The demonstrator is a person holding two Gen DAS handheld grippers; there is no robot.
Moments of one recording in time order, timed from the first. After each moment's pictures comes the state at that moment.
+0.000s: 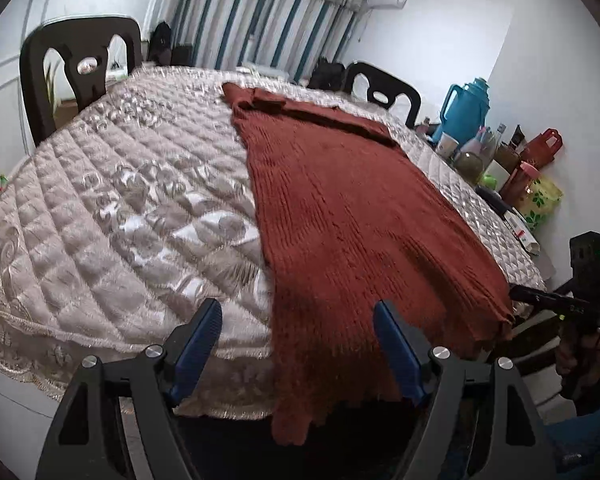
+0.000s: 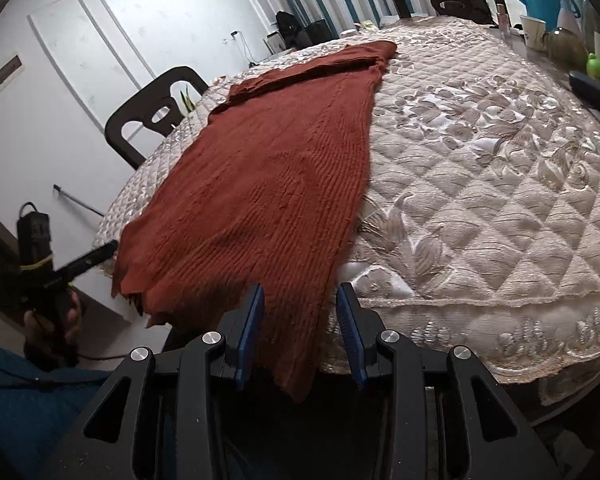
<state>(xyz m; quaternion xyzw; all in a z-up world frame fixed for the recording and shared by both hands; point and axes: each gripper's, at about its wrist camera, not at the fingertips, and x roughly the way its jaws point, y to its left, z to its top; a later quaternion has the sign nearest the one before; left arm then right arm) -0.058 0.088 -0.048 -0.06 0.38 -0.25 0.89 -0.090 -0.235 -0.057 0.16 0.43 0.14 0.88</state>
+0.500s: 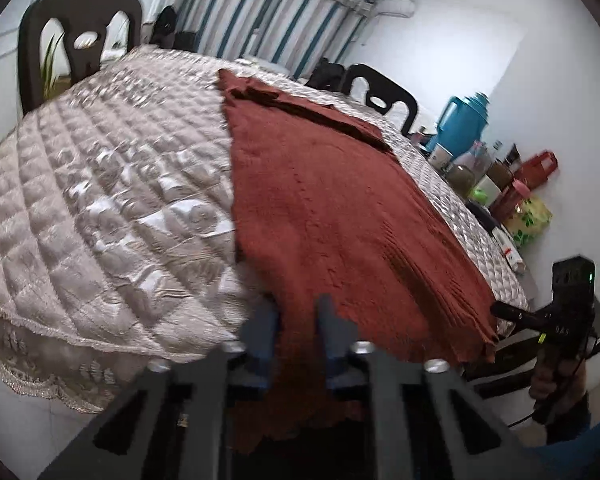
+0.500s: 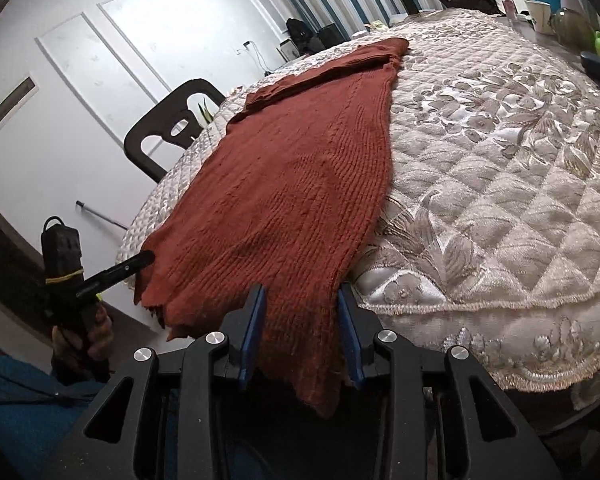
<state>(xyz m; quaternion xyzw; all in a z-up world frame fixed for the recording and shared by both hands) -0.048 0.083 -0.055 -0.12 0.41 -0.26 0.87 -0.086 -0.233 -0.062 0.20 0.41 0.17 0.87</state>
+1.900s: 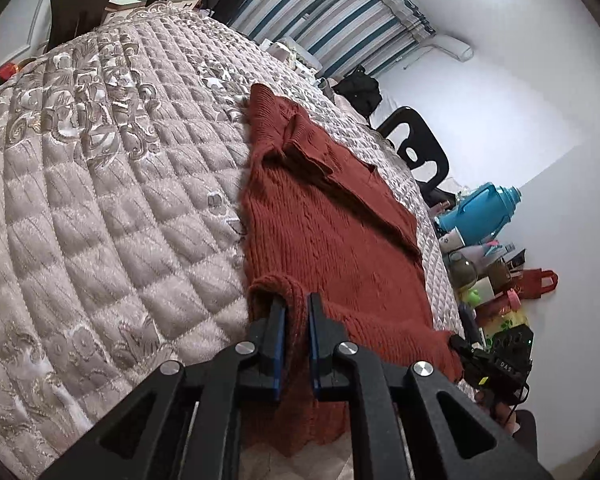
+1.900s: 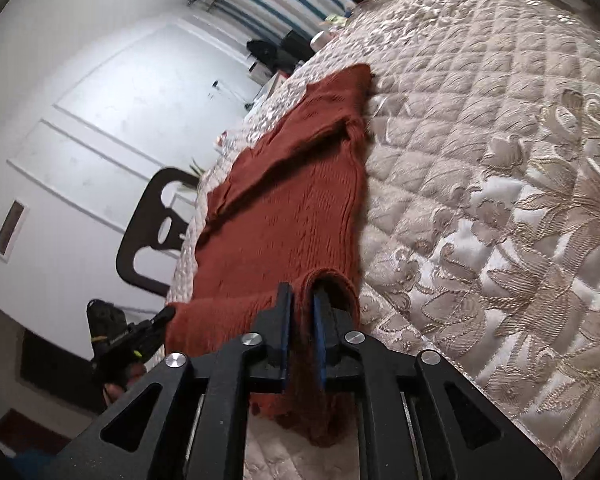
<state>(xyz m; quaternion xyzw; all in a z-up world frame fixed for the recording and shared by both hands) 0.129 0.083 -0.046 -0.26 0.45 -0.25 0.81 0.090 -0.314 -0.061 0.36 0.41 0.17 0.82</state>
